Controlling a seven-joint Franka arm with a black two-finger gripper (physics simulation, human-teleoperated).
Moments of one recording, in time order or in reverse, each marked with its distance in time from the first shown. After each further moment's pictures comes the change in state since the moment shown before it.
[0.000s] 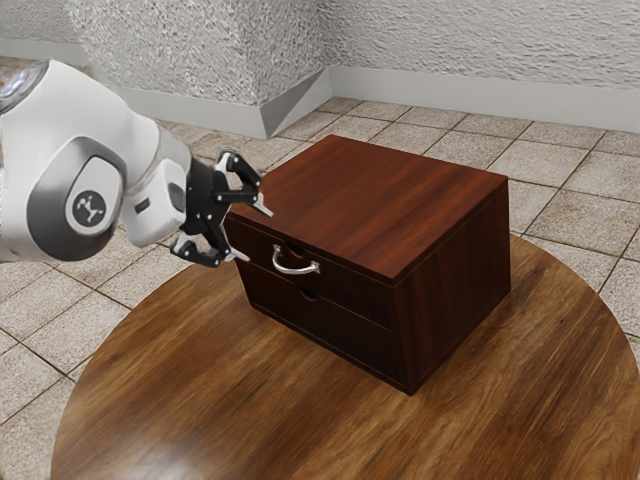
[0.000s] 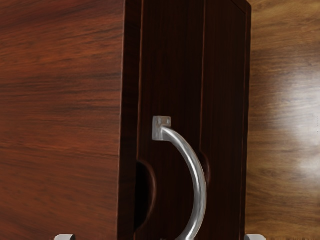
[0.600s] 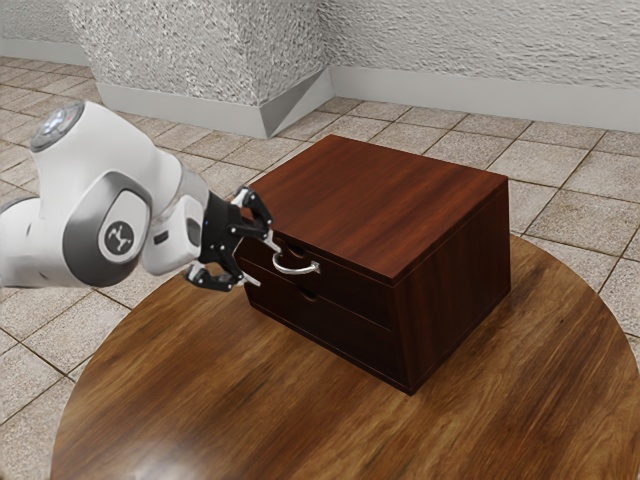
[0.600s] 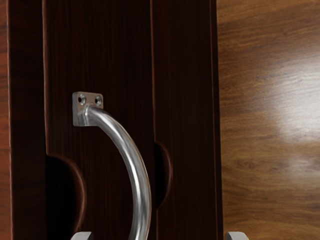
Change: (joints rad) arm -0.007 0.057 0.013 -0.067 -0.003 0.071 0.090
